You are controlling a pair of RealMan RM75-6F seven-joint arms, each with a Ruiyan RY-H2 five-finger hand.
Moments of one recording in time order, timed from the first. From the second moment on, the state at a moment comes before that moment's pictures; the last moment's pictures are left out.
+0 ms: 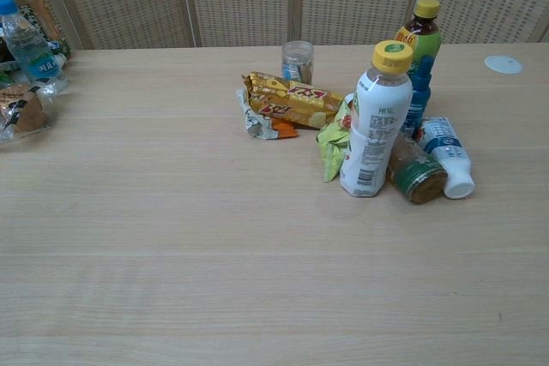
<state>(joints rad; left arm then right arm) -0.11 -0.95 0.04 -1.87 1.69 1.49 0.07 -0.05 -1.04 0.10 -1.78 -1.48 1.62 -0.06</state>
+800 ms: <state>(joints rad) -0.47 -1.03 -0.16 -1.78 1.43 1.05 0.19 -0.05 -1.03 0.11 -1.79 -1.47 1.63 -0.03</state>
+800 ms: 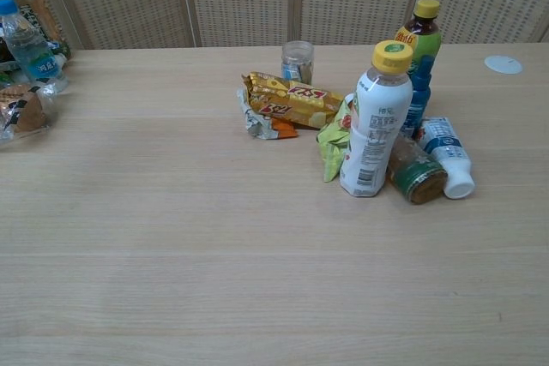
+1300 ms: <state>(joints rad) -0.82 -1.42 -0.27 -1.49 1.06 0.83 0.51 -0.05 -1.01 0.12 -1.78 -1.44 1.61 0.02</state>
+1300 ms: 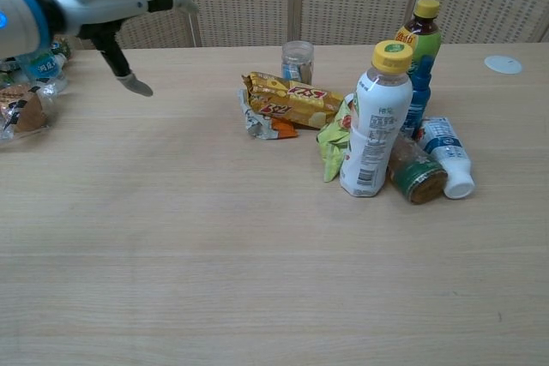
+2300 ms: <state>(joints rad) -1.14 -1.93 -0.28 -0.87 0.74 0.72 0.64 -0.04 -0.98 0.15 -1.74 -1.35 1.55 0.14</state>
